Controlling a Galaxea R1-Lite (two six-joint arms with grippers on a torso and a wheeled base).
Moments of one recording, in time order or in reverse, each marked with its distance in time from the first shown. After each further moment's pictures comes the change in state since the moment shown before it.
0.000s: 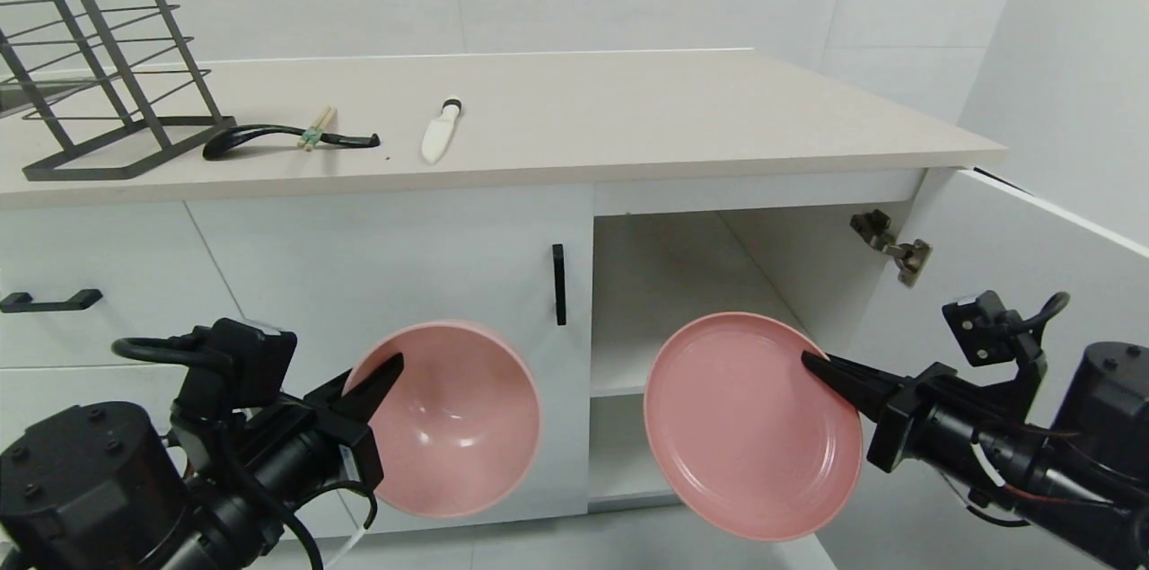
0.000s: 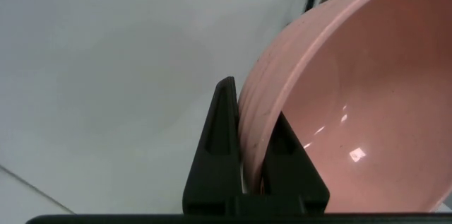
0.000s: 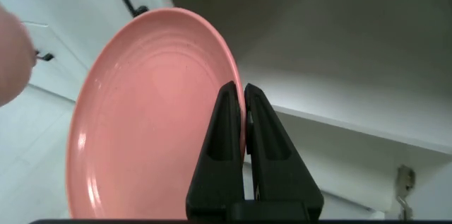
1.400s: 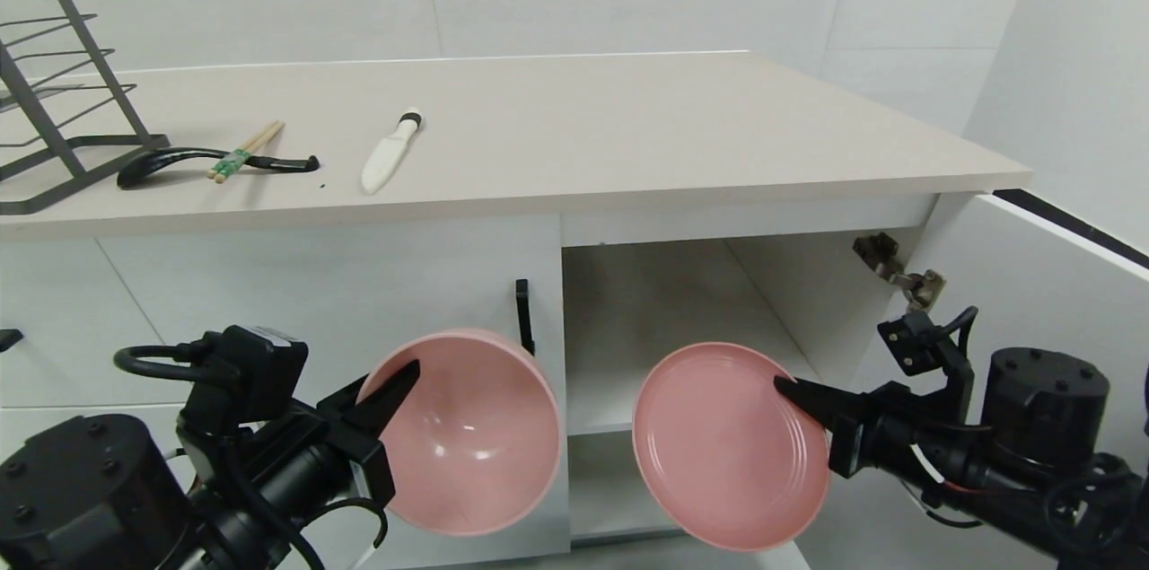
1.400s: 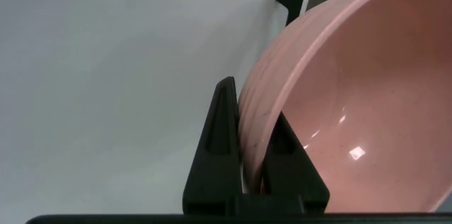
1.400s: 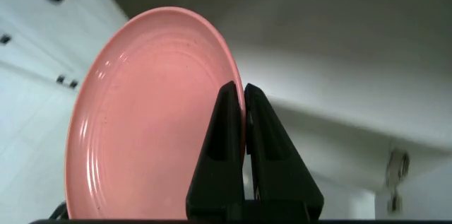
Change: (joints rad) left arm -0.066 -0.011 0.001 0.000 0.004 0.000; right arm 0.006 0.183 -0.060 0.000 -0.002 0.015
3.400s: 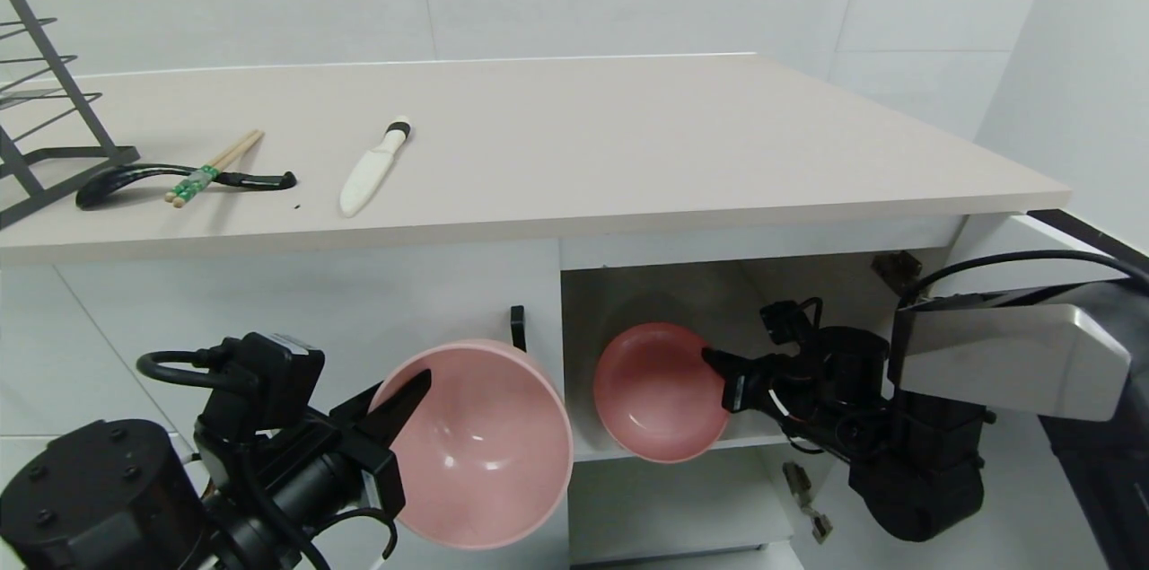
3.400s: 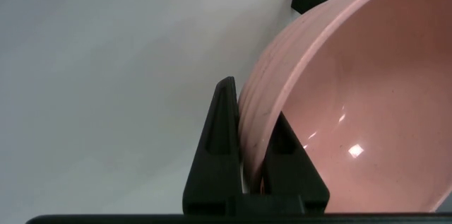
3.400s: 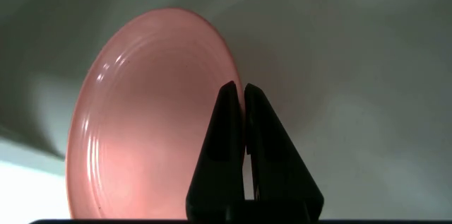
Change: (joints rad) left arm -0.029 0.020 0.000 0.000 0.001 -0.006; right arm -0.006 0.502 -0.504 0.000 -0.048 0.051
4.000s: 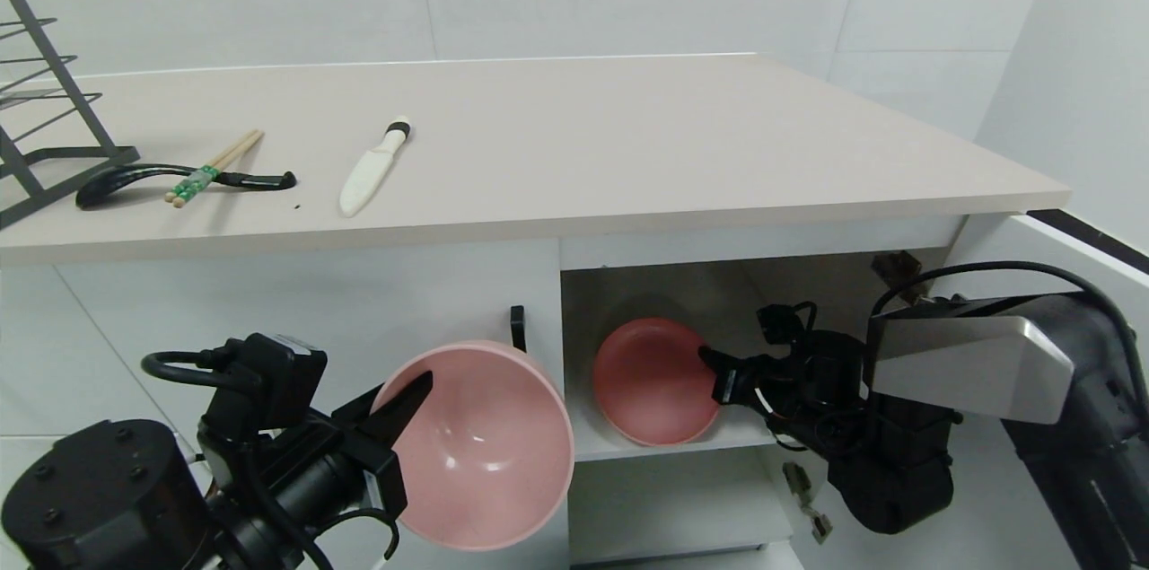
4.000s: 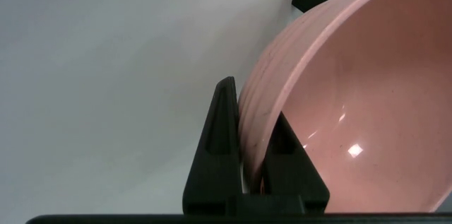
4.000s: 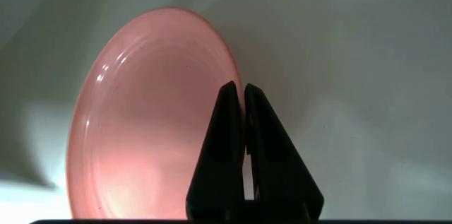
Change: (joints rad) left arm -0.001 0.008 0.000 0.000 0.001 -0.013; right arm 0.000 0.089 -0.097 0.000 -0.073 0.113
